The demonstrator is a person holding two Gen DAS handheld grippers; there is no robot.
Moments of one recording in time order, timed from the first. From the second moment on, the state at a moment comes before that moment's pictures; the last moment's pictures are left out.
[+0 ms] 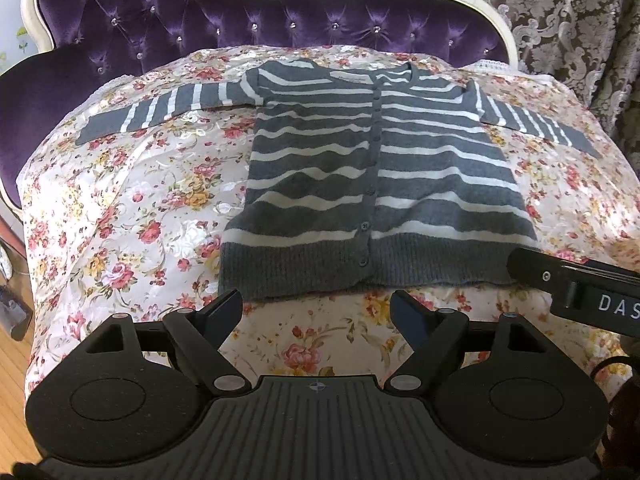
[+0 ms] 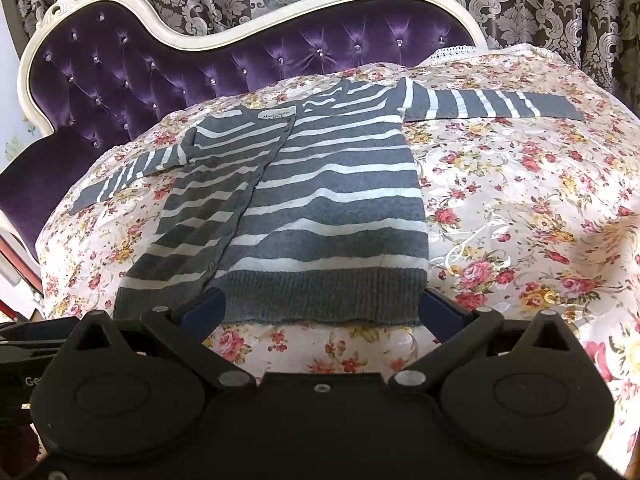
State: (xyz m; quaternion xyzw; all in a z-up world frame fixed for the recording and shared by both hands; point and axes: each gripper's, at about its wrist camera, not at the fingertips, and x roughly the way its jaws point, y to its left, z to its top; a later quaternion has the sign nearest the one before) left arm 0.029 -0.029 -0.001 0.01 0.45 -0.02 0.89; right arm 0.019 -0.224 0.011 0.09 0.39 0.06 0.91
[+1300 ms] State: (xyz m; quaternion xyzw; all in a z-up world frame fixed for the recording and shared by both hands) left arm 0.085 -0.016 0.003 -0.03 0.43 -0.06 0.90; right arm 0.087 -0.249 0.004 0.19 0.42 0.16 0.87
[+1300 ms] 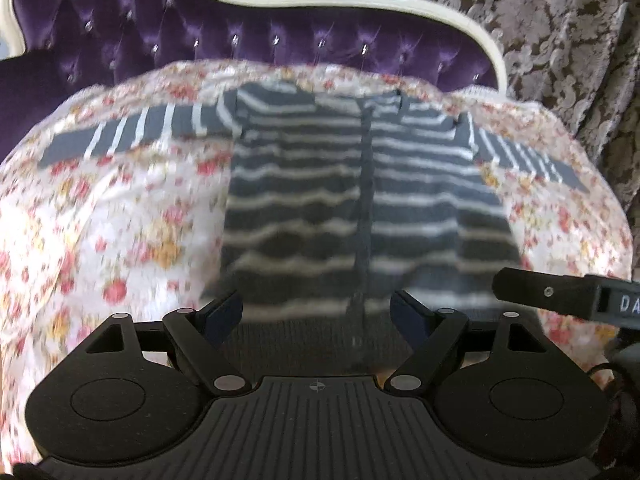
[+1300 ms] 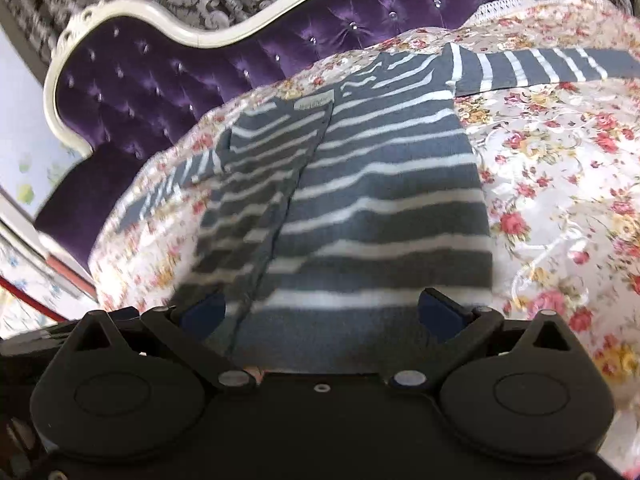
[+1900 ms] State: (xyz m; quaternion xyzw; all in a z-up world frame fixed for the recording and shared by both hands) left arm 0.196 -0.012 0.023 -0.08 0.36 -0.06 0.93; right arm 0.214 -0.388 0.000 0.33 0.37 0.10 0.86
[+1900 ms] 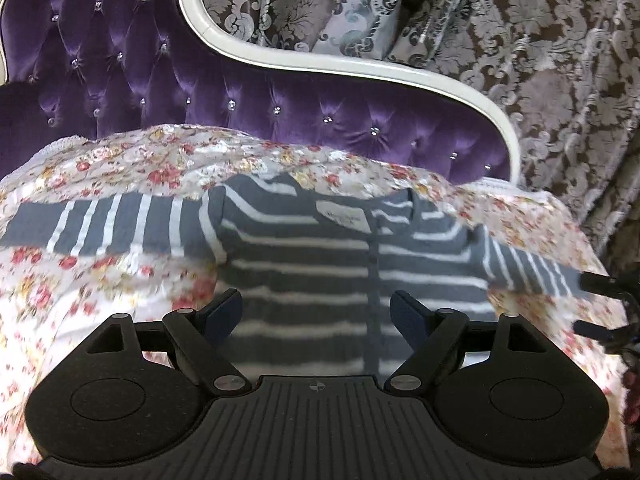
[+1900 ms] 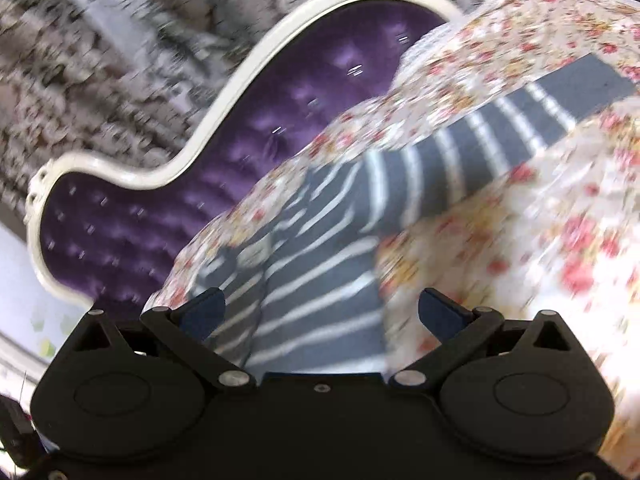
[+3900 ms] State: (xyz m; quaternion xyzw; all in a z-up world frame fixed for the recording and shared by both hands) left arm 0.246 0.021 -0.051 -0.02 0.39 -0.04 0.92; right arm 0.350 -0.168 0.052 0.17 0.34 0.28 0.88
